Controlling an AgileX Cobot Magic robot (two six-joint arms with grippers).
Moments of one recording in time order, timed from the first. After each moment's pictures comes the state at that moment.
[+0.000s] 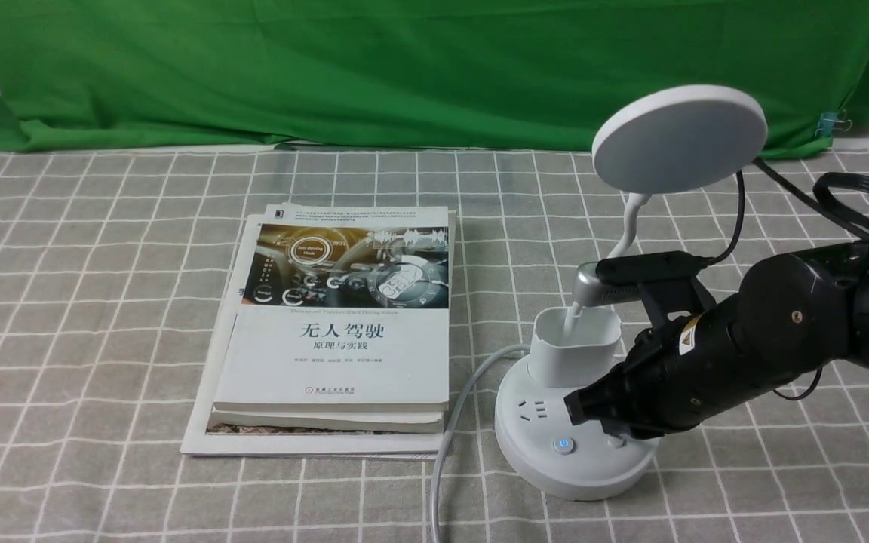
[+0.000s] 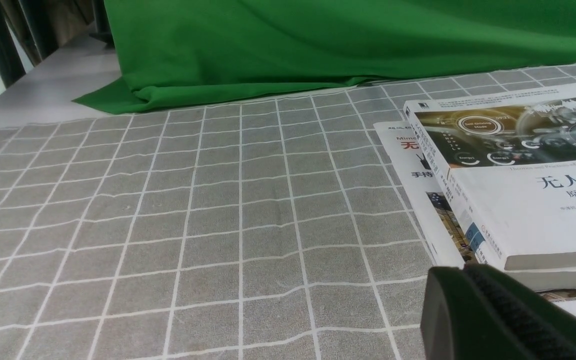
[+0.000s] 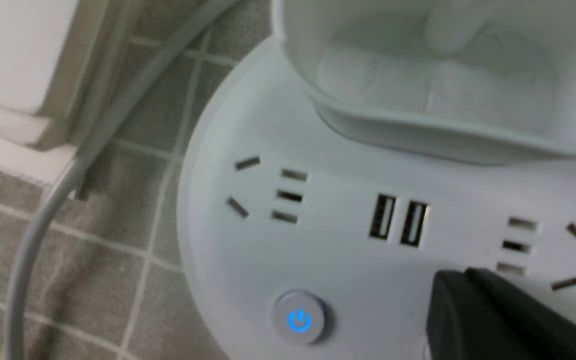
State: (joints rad) right arm 0.51 1.68 -0.93 0.18 0.49 0.03; left arm 0.00 0.00 0.01 -0.01 0.24 0.14
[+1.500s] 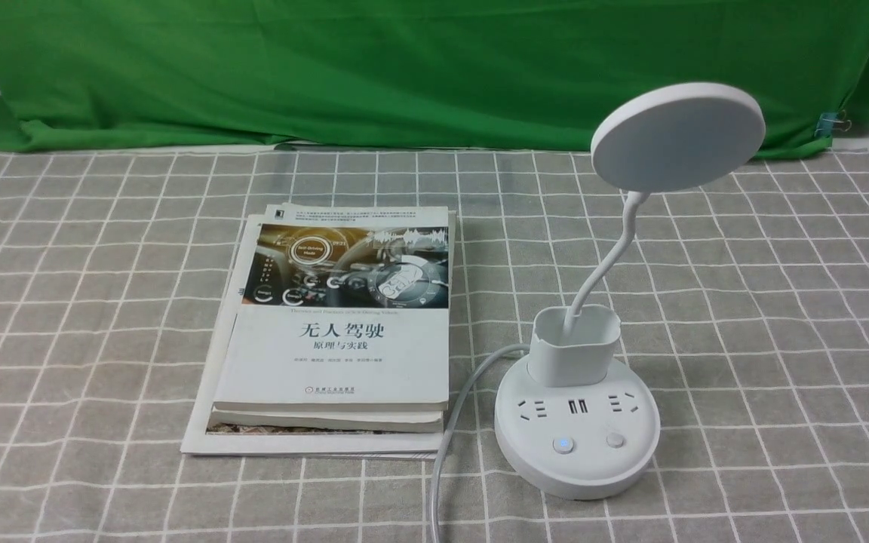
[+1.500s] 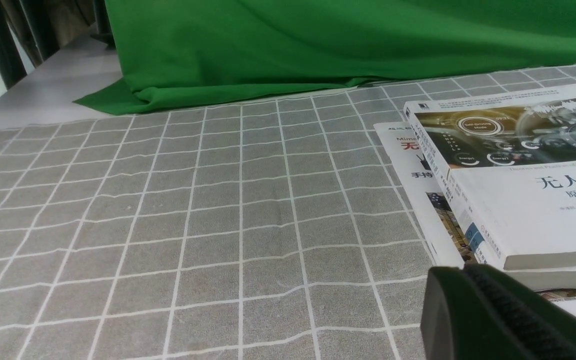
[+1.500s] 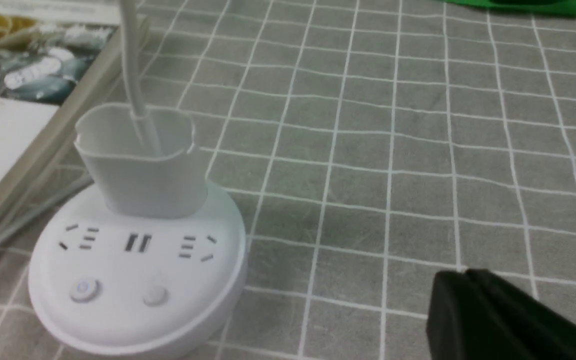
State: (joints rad) right arm 0.14 0.73 -0.31 0.52 0.13 -0.54; left arm 0.00 0.00 0.01 -0.01 0.24 0.14
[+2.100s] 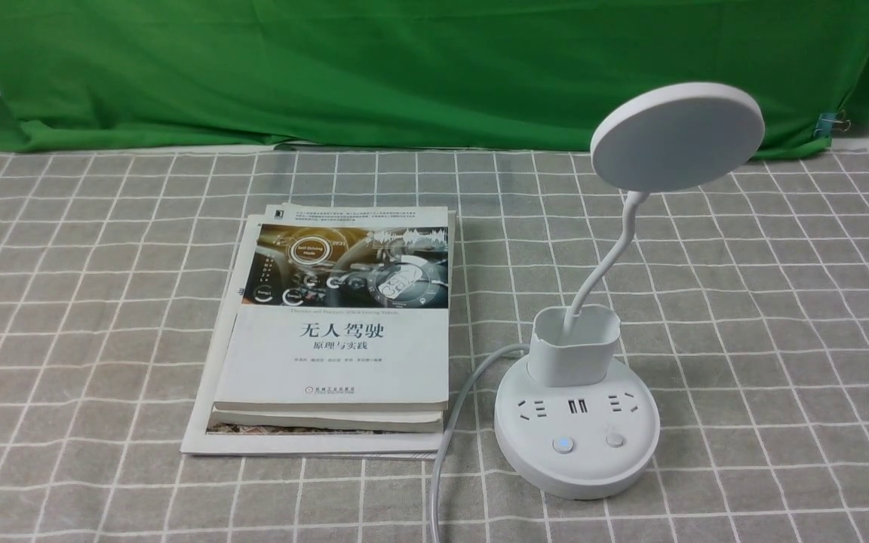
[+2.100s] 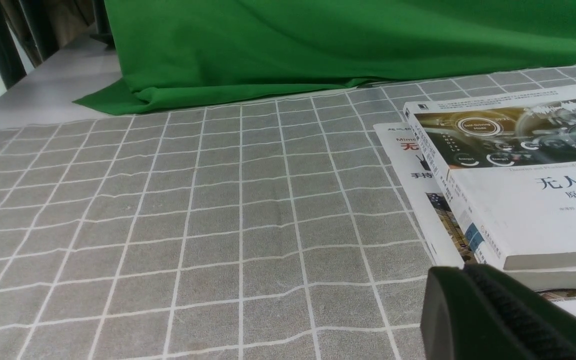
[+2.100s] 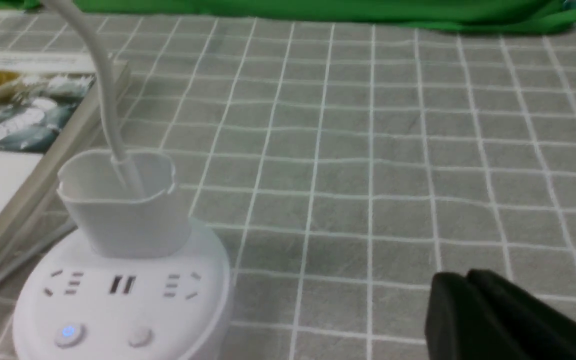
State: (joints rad) right arm 0.14 0.67 -0.26 0.53 0.04 -0.52; left arm 0.00 0.00 0.01 -0.01 0.24 0.14
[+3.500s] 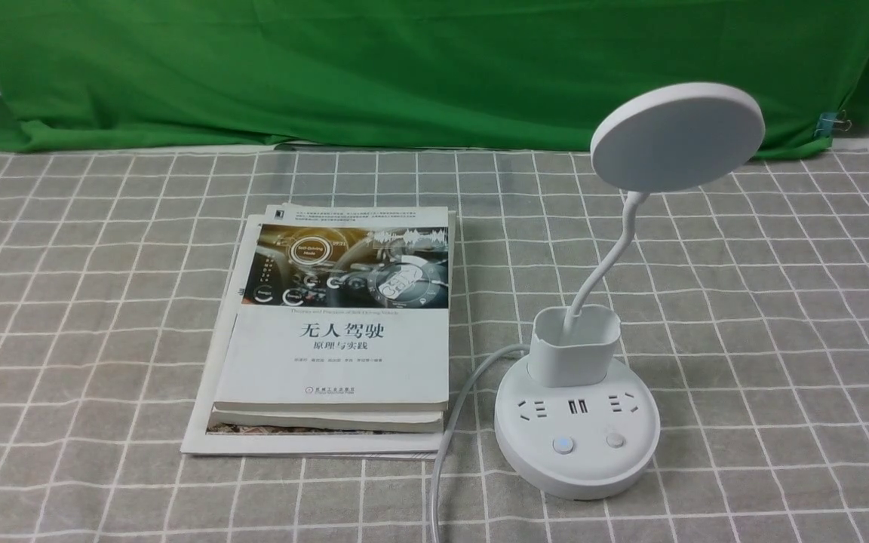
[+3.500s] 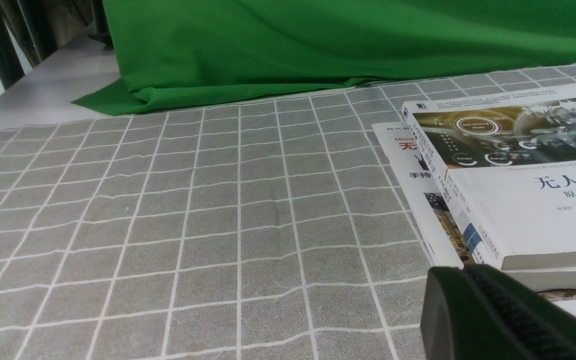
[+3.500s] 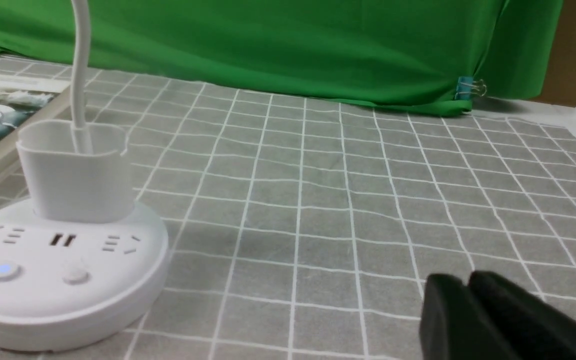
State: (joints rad) right arm 0.06 0.00 0.01 0.11 0.23 -0.23; left arm -0.01 0.00 0.01 -0.01 0.24 0.14
